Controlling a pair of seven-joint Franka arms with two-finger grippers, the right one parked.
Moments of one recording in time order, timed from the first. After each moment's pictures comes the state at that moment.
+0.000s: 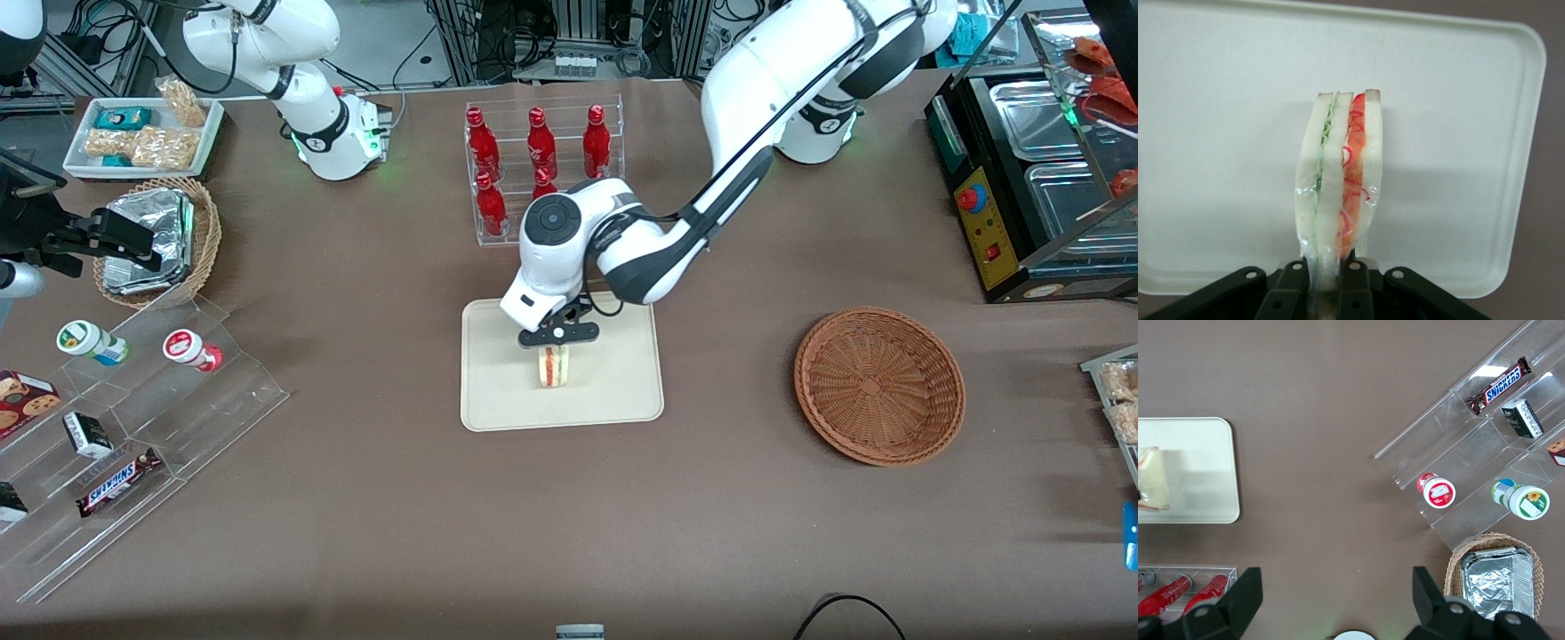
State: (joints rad) arm -0.50 0.79 -0.49 -1.44 0.35 2.18 -1.15
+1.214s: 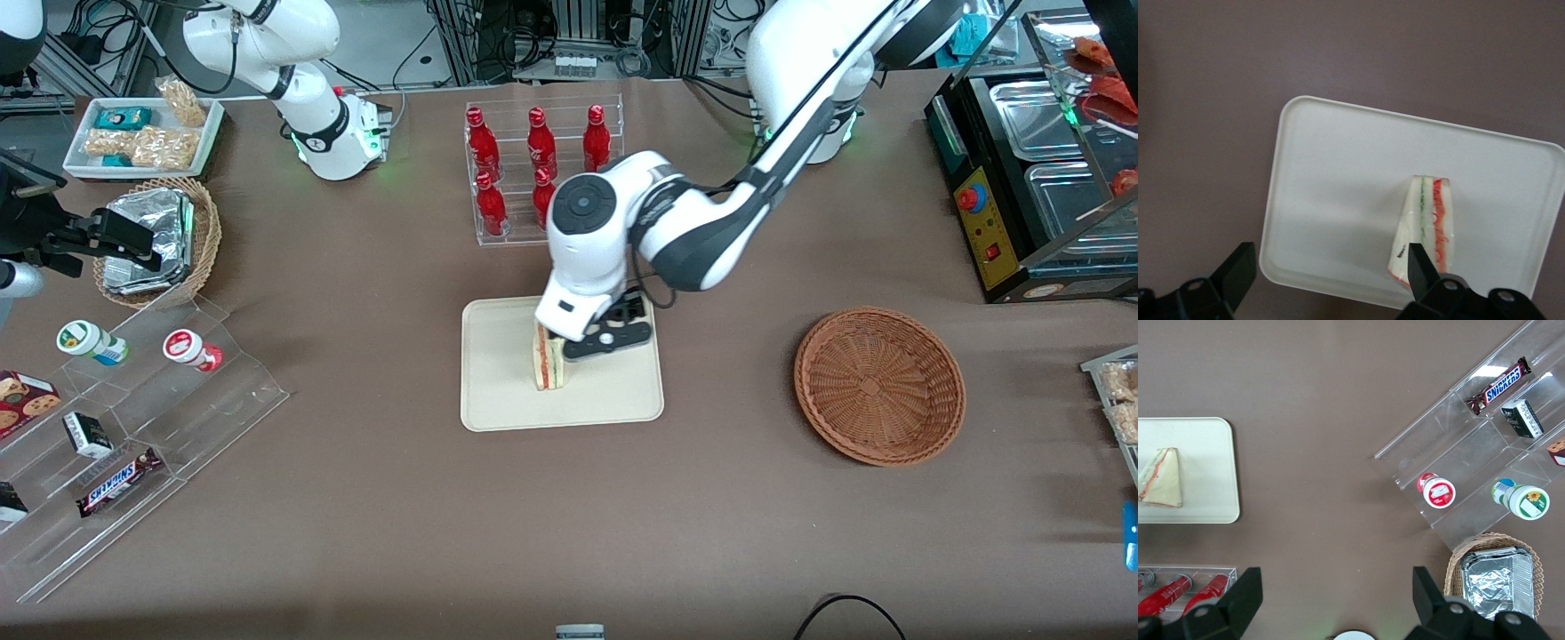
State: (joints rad) arm -0.40 0.60 -0.45 -1.40 0.33 1.90 -1.15
